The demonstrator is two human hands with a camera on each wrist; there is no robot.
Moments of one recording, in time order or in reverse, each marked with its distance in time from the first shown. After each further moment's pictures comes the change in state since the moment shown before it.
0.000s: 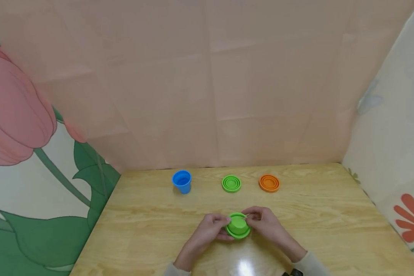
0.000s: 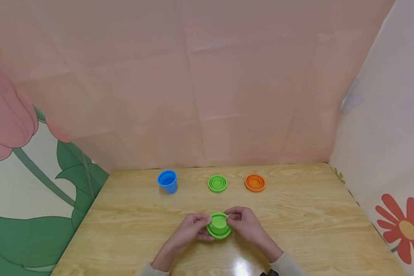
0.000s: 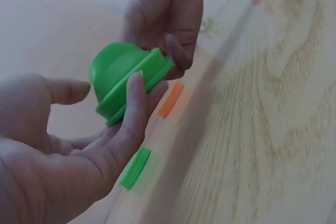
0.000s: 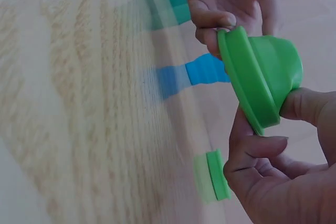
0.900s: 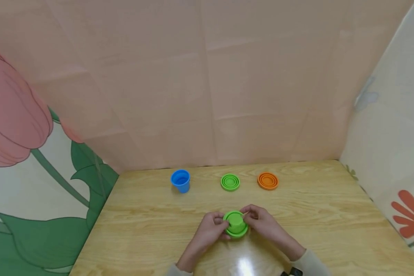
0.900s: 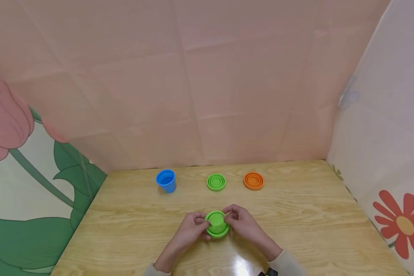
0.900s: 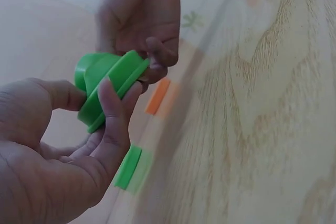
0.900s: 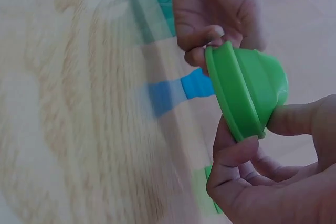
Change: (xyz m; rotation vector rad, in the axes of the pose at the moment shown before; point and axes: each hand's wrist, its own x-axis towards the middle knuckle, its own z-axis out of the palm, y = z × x) left_hand 0.002 -0.007 0.007 0.121 0.130 0.050; right_hand -0.003 -0.003 0.003 0.041 -0.057 0.036
